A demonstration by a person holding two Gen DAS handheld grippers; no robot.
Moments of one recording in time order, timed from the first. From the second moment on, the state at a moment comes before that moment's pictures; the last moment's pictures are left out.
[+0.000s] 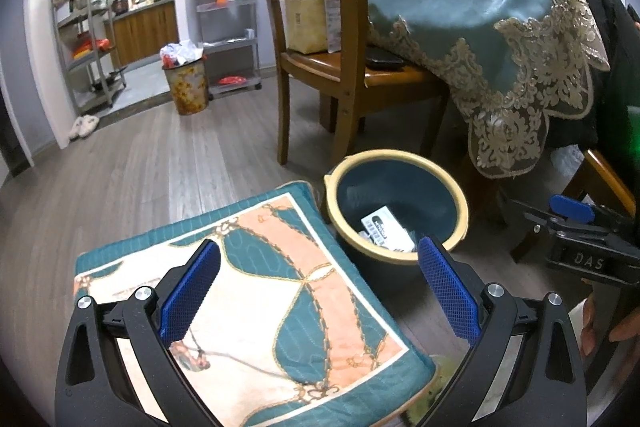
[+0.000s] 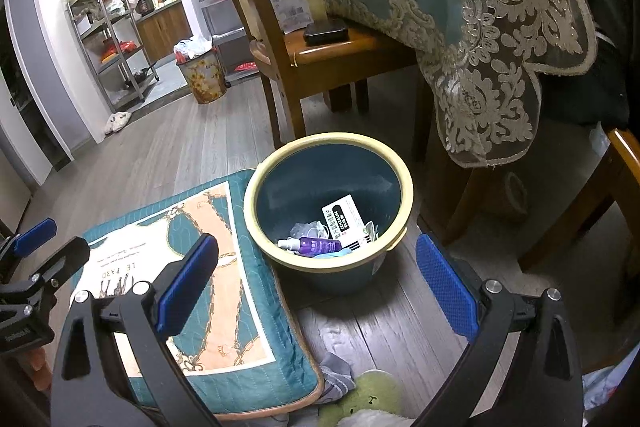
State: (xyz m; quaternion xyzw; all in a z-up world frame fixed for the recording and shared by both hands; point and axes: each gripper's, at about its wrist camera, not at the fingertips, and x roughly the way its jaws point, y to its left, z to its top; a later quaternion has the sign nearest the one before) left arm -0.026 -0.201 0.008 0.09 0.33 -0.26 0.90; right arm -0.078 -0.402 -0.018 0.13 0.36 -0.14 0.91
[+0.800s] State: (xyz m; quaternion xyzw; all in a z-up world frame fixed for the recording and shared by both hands) left arm -0.029 -0.207 0.007 0.11 0.33 -0.26 0.90; right arm -0.083 -0.398 -0.020 0.14 0.36 -0.15 0.91
